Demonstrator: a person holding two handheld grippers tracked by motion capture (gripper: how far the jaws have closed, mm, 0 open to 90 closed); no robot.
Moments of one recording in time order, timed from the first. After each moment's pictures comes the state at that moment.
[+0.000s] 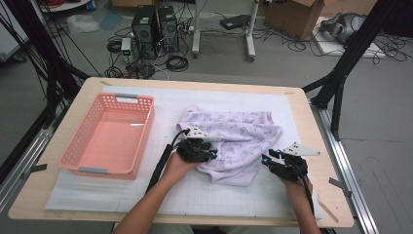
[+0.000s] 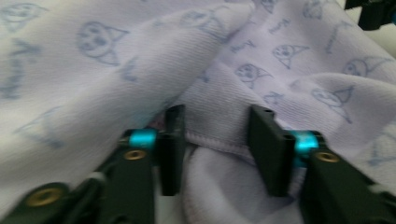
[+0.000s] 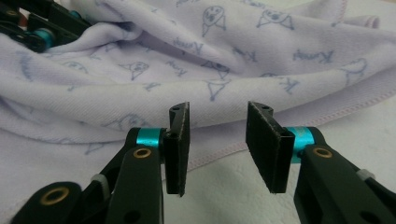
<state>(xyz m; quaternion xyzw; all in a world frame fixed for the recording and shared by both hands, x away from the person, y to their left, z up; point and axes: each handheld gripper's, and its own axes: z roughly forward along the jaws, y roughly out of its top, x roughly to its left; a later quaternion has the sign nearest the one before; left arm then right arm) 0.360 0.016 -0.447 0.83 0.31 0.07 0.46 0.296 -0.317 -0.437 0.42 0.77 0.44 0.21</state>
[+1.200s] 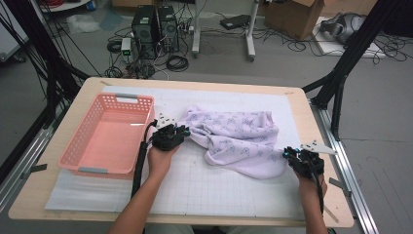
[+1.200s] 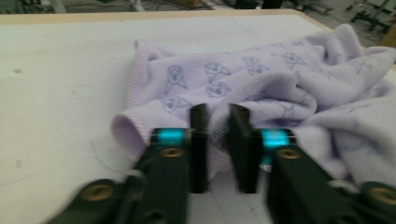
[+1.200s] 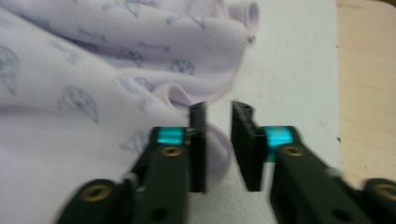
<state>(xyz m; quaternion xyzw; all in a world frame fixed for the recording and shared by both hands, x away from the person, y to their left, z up) 0.369 0.087 -0.428 0.71 0.45 0.18 0.51 0.298 -0.358 -0.431 0.50 0.72 0.39 0.28</state>
